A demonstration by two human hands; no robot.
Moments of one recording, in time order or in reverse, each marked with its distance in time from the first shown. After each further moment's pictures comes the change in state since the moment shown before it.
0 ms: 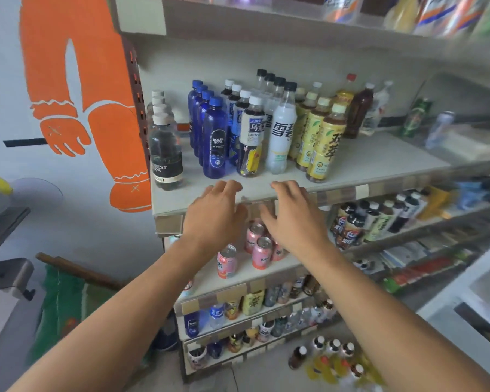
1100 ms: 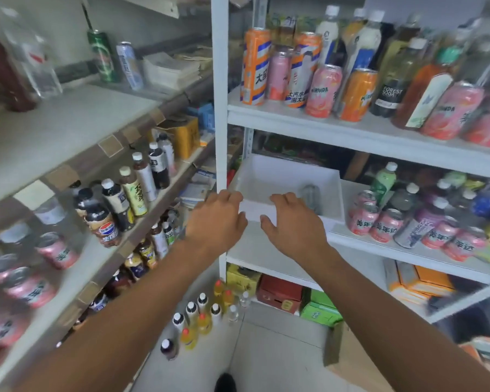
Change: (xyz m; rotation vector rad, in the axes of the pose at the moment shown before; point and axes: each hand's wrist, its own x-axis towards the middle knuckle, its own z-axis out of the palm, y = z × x) left_hand -0.021 0.472 0.273 -0.087 -0.464 0.868; right_hand -0.262 0.423 -0.134 -0.301 -0.111 0.907
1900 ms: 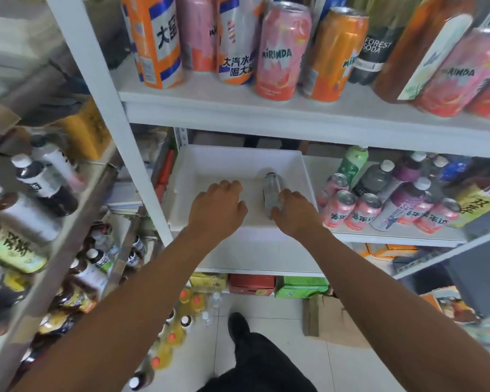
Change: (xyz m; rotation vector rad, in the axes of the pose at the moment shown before) left_hand 0.214 0.038 0.136 -0.138 -0.134 0.209; right_hand 0.150 0.163 0.100 0.154 -0.241 0.510
